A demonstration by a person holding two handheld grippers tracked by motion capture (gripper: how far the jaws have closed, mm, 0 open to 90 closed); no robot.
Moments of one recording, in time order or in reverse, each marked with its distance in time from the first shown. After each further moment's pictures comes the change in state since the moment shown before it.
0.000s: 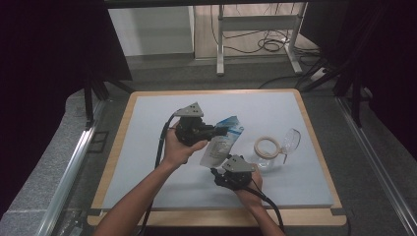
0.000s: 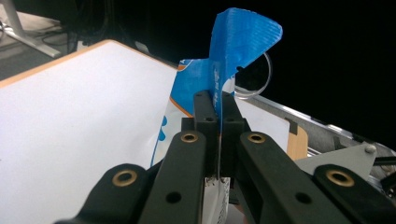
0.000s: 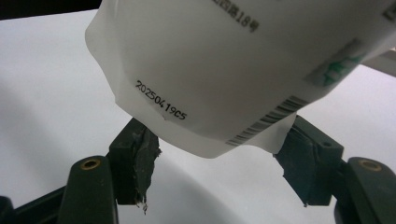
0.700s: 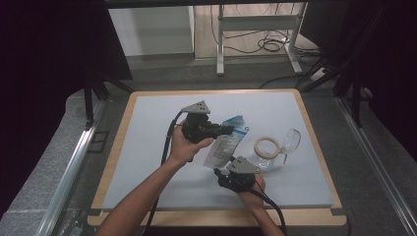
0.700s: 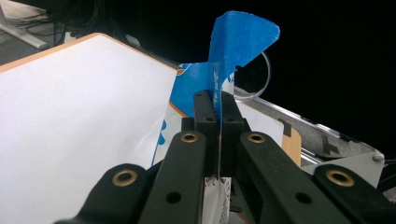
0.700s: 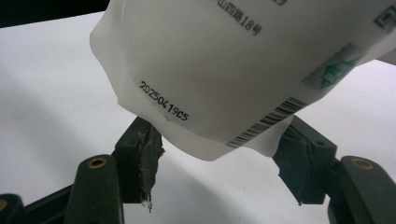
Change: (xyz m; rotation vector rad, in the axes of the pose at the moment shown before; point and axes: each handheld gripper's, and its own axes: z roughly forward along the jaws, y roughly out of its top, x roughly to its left) left arm 0.005 0.005 0.014 0.012 -0.040 -0.034; right arm -0.003 -0.006 -0.009 0.004 -0.005 0.054
